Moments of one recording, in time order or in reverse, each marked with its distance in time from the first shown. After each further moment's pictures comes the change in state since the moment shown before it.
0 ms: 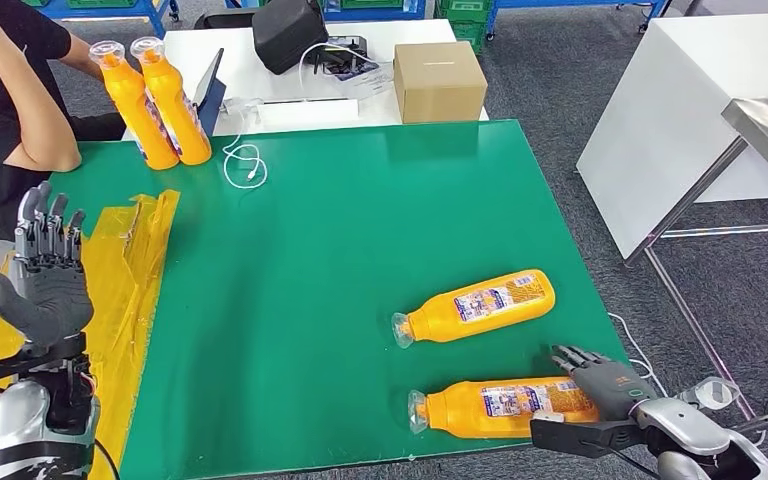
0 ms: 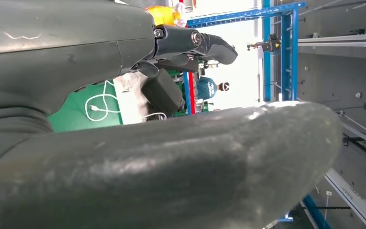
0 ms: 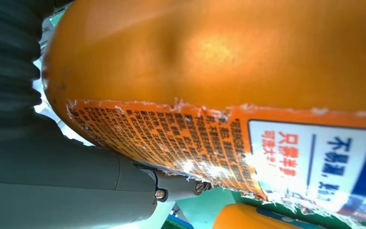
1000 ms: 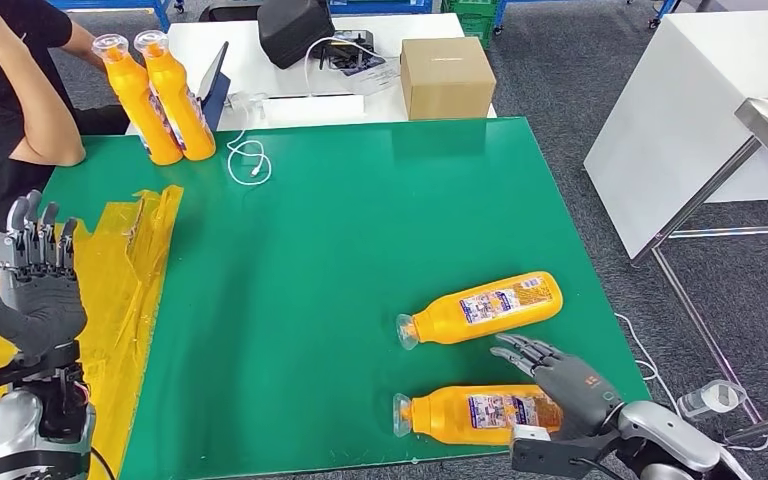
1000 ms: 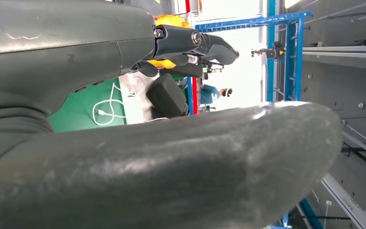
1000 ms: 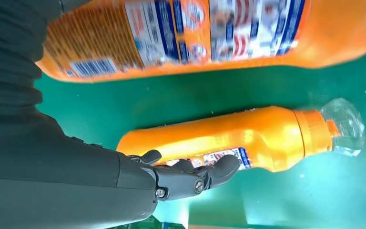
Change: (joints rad) left arm 0.025 -0.004 0.029 -0.009 0.029 -0.021 -0.008; right arm 0.073 0.043 -0.040 -0.230 -0.159 -0.082 -0.164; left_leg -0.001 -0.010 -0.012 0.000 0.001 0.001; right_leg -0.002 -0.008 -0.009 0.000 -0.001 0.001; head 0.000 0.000
